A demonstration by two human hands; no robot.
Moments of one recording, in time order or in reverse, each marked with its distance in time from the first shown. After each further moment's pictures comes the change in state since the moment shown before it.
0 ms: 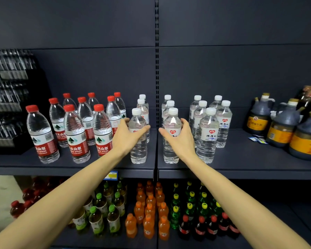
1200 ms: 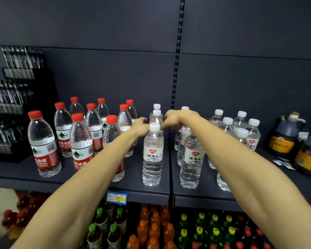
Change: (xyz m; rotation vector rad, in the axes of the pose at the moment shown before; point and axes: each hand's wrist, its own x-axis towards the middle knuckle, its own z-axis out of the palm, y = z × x) left_hand 0.148 -0.017 0.015 -0.029 -0.306 -0.154; right_hand 0.180 -0.091 0.079 -0.805 -0.762 0.079
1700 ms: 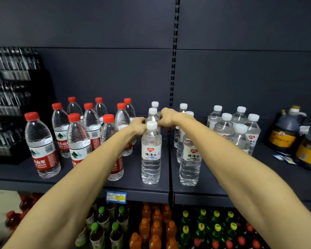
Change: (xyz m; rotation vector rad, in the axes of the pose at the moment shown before) left_hand 0.001 0.002 -0.004 0.111 -0.077 0.019; right_hand 0.005 -0.005 0.018 -0.025 0.194 -0.087
